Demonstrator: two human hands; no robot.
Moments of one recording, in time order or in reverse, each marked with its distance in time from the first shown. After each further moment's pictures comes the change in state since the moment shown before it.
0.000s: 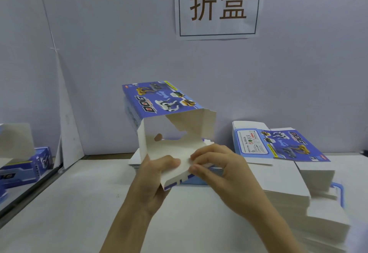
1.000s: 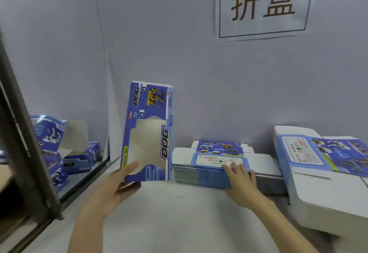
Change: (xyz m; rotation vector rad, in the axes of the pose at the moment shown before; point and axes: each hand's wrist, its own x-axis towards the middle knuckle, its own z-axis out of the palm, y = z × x) left_hand -0.015 0.042 -0.188 0.133 0.582 -0.243; right_hand 0.036 0.136 0.094 -0.673 -0.455 0.450
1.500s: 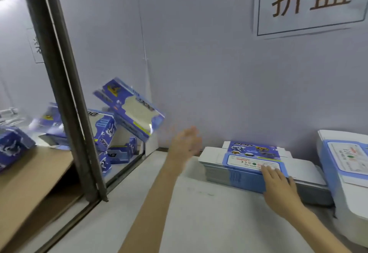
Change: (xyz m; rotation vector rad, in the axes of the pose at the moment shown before) left_hand 0.016 0.026 0.093 0.063 -0.124 0.347; right_hand -0.002 -0.004 0.007 -0.172 0.085 -0.002
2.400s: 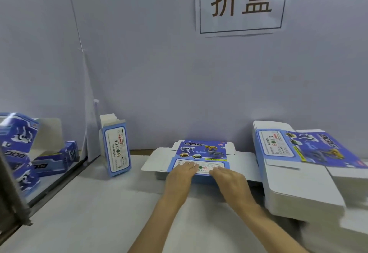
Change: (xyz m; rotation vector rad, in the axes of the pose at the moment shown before) left_hand -0.008 -0.144 0.072 1.471 -0.349 0.516; right_hand -0.026 0.028 -0.004 0.120 0.368 -0.291
